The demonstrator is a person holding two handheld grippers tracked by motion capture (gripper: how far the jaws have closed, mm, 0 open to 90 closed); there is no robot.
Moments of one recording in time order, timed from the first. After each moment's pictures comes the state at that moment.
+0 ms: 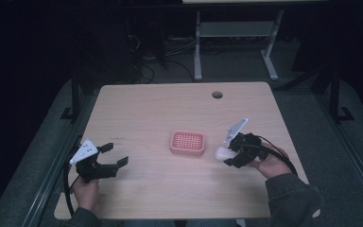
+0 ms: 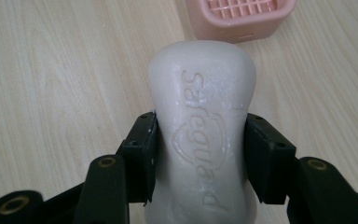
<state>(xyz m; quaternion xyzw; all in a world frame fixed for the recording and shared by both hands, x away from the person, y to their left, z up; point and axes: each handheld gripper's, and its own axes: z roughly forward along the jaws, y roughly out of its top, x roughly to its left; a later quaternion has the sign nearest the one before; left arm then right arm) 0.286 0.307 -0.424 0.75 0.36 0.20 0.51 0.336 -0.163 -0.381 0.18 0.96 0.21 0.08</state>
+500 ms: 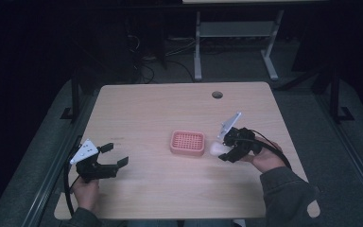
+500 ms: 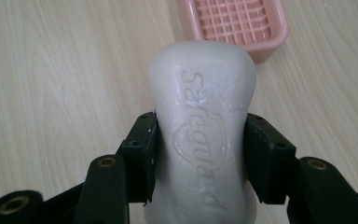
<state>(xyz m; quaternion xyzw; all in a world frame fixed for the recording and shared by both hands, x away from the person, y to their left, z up) 0.286 0.307 -0.424 0.75 0.36 0.20 0.51 0.351 -0.147 -0.373 0.17 0.96 0.22 0.07</state>
